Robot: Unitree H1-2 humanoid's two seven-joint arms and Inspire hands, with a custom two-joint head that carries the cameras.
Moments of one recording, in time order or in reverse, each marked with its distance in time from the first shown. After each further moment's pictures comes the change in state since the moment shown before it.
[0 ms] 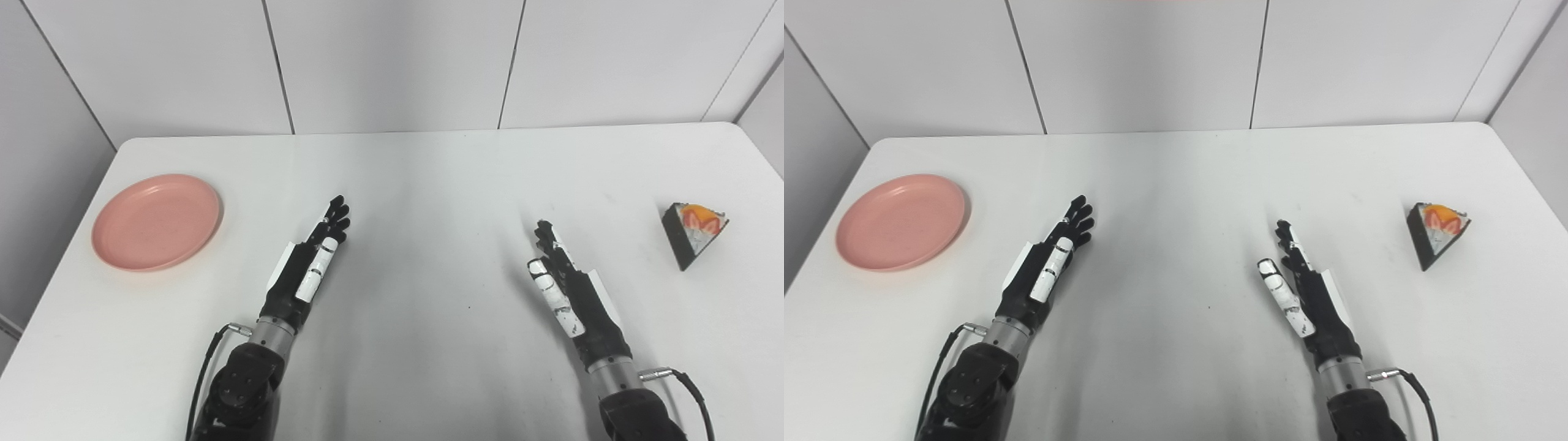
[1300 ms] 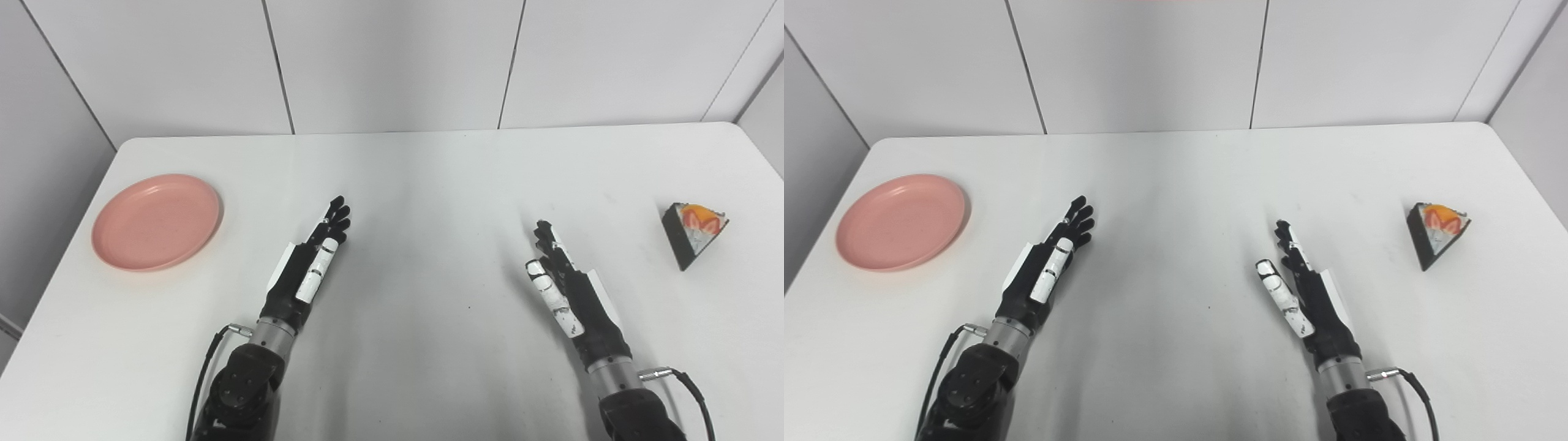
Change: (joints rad) left arm 0.003 0.000 -0.001 -0.004 0.000 0.001 0.000; right arm 0.000 0.000 0.001 -0.001 -0.020 0.000 0.000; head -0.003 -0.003
